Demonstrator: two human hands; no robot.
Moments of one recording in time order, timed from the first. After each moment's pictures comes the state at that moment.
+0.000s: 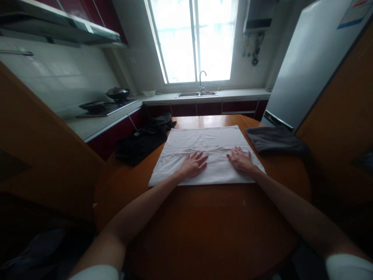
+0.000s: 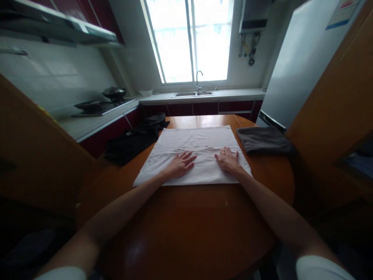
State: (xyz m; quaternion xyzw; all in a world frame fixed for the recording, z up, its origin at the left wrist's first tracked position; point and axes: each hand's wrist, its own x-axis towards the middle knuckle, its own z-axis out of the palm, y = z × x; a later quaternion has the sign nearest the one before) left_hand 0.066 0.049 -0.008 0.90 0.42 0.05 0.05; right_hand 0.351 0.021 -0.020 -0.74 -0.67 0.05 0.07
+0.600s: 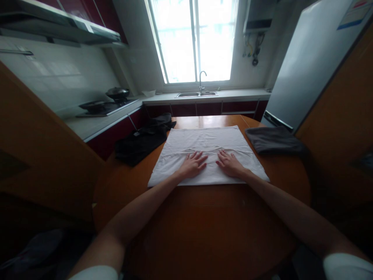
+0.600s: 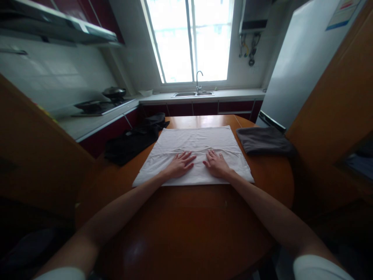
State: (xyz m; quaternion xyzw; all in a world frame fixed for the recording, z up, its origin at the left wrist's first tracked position) left_hand 0.067 0.047 -0.005 0.90 0.43 0.05 0.05; right_hand 0.310 0.008 -0.012 -0.60 -0.79 0.09 0.09
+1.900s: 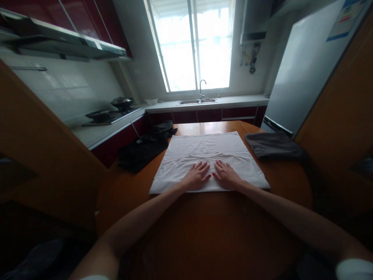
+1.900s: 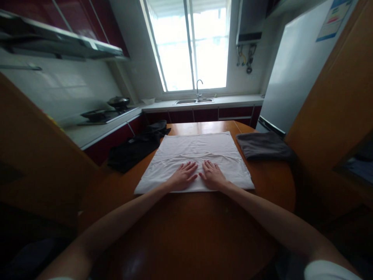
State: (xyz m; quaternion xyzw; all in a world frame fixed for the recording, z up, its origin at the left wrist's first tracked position) left_hand 0.075 0.026 -0.009 0.91 0.40 0.05 0.09; right_hand 0.281 -0.017 -0.009 -0.59 -0.79 0.09 0.10
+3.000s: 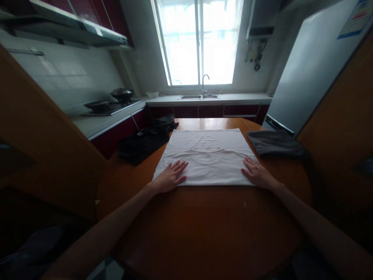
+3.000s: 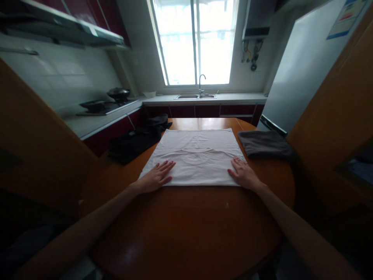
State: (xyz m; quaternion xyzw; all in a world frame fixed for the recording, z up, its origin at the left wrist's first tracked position) left_hand -0.046 0.006 0.005 0.91 0.41 0.01 0.04; right_hand 0.412 -0.041 -0.034 -0.64 -0.76 0.01 0.12
